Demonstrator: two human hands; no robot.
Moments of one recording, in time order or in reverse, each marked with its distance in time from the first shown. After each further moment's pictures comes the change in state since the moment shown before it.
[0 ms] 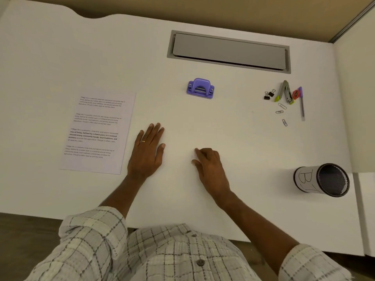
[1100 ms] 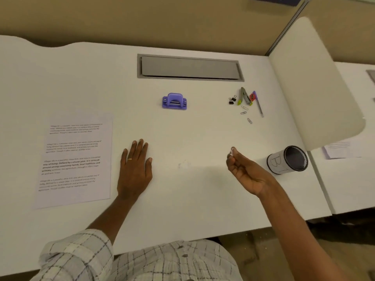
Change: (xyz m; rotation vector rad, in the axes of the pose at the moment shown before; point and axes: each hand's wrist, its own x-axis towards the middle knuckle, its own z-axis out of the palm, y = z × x) left_hand -0.002 -0.007 0.002 0.015 -0.015 0.028; right_hand -0.031 0.007 -0.138 1.959 0.287 1.013
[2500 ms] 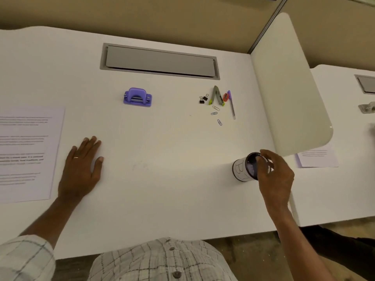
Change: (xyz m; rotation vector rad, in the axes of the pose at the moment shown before) left_hand 0.002 0.009 0.002 0.010 0.079 -0.015; right_hand -0.026 -0.136 -0.117 -1.401 0.538 -1.110
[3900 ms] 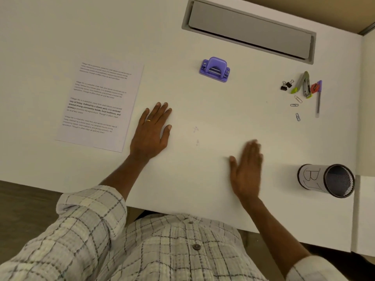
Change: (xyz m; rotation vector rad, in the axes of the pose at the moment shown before) left_hand 0.000 -0.003 -0.005 -0.006 -0.021 -0.015; right_hand -0.108 -0.041 0.192 -0.478 -0.565 -0.321
